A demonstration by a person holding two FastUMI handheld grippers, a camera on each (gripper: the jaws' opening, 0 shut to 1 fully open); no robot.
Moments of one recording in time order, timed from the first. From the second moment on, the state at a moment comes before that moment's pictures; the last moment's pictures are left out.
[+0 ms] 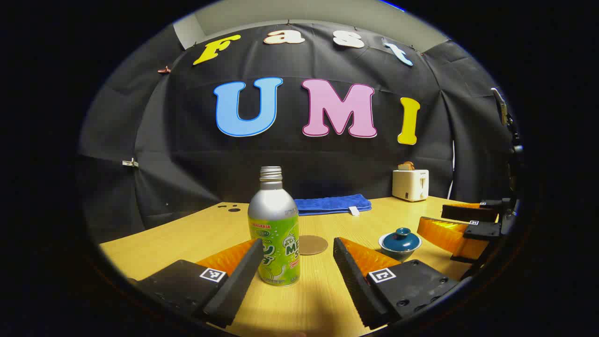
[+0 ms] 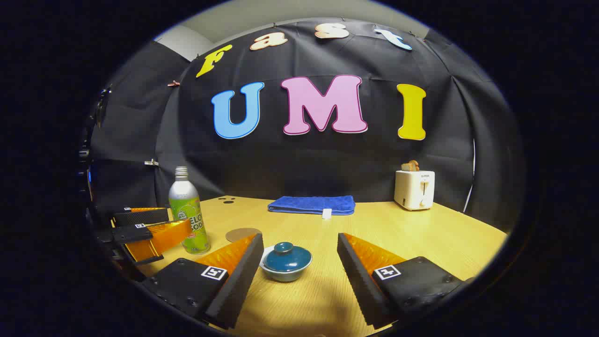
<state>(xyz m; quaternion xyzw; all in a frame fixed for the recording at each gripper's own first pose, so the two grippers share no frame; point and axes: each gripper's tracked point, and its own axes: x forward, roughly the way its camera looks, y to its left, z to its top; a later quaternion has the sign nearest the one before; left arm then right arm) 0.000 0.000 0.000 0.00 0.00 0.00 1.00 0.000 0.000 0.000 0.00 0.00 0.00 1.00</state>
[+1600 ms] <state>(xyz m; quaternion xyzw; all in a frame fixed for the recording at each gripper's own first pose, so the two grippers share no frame) 0.004 0.029 -0.001 0.00 0.00 0.02 1.00 0.050 0.004 -0.024 -0.06 0.07 0.02 1.00</state>
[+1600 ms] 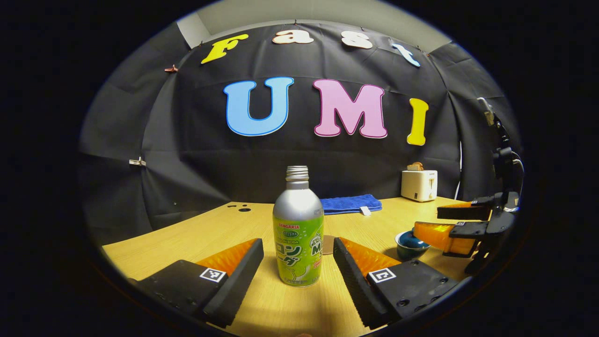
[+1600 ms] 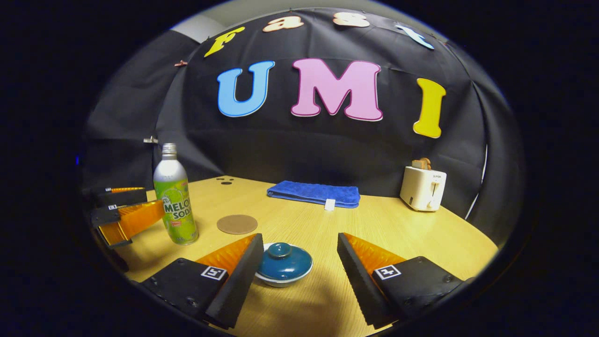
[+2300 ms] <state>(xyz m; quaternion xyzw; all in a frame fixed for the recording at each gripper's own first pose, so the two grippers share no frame) 0.003 0.029 -0.003 0.00 0.00 0.02 1.00 0.066 0.017 -0.041 -0.12 0.11 0.04 0.99</state>
